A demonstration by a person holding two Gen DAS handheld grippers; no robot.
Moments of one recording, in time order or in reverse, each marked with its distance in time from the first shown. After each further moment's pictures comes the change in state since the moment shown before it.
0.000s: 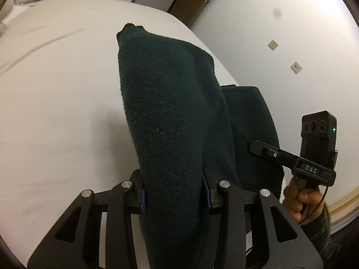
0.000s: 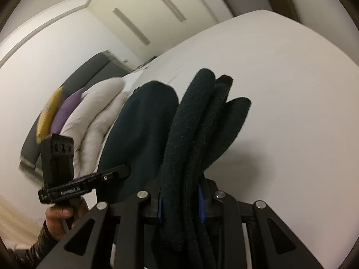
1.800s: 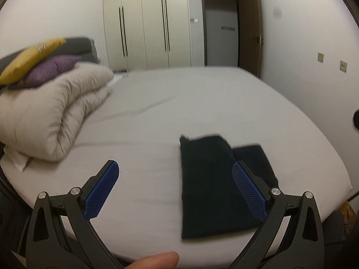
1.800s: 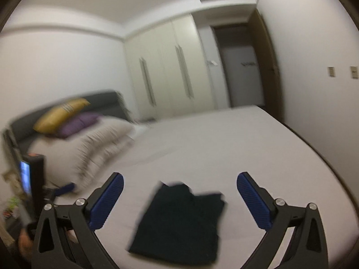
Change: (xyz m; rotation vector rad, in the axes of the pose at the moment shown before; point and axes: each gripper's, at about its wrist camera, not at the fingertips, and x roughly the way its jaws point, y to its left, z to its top) left arm -0.220 -0.094 -0.226 0.077 -0.403 0.659; right arm -0.151 0.186 -0.126 -0.297 -0.453 -0.355
